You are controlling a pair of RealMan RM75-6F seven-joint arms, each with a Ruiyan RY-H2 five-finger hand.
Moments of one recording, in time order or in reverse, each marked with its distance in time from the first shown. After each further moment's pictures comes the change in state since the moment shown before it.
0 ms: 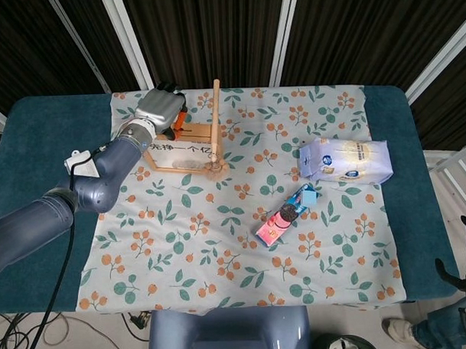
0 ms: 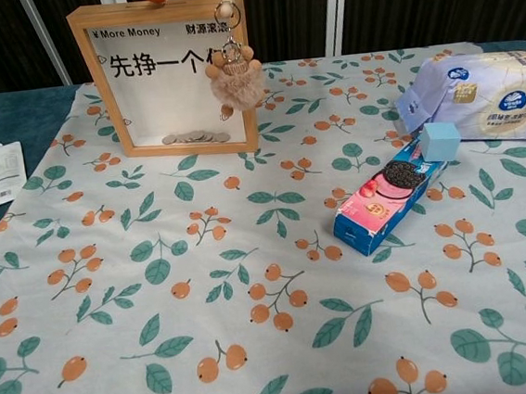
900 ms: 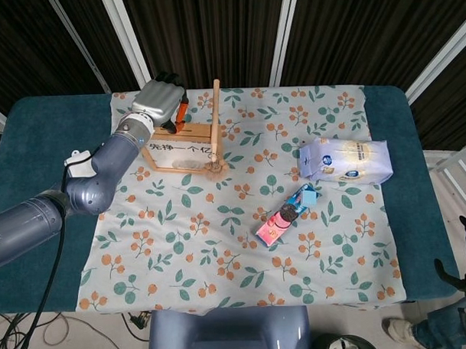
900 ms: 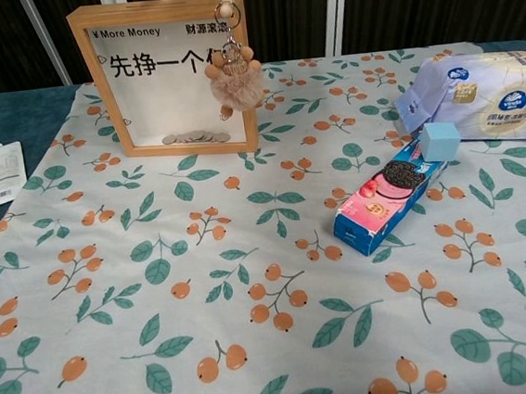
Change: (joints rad) left arm 0.027 0.076 -0.105 -0.095 -0.071 0.033 0.105; right arm 0.003 -0.001 -0.001 0.001 -0.002 -0.004 -0.005
